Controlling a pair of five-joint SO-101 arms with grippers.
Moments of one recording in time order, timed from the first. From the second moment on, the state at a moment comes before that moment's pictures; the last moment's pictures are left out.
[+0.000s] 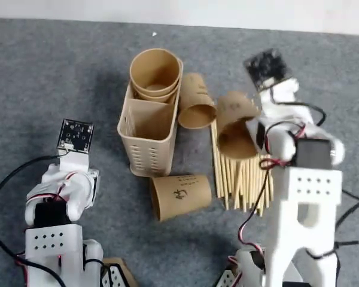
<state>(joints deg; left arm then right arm) -14.3 -69.1 71.3 58.9 -10.9 -6.2 -33.5 7.2 77.3 29.3</state>
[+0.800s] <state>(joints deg) -14.3 -69.1 71.3 58.9 -10.9 -27.0 -9.6 -18.9 76.9 12.2</state>
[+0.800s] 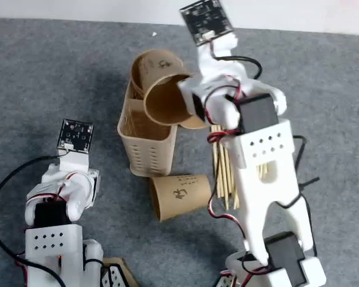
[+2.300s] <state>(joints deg) -14.3 -69.1 71.4 58.9 -10.9 -31.9 11.1 -28.8 75.7 11.9</state>
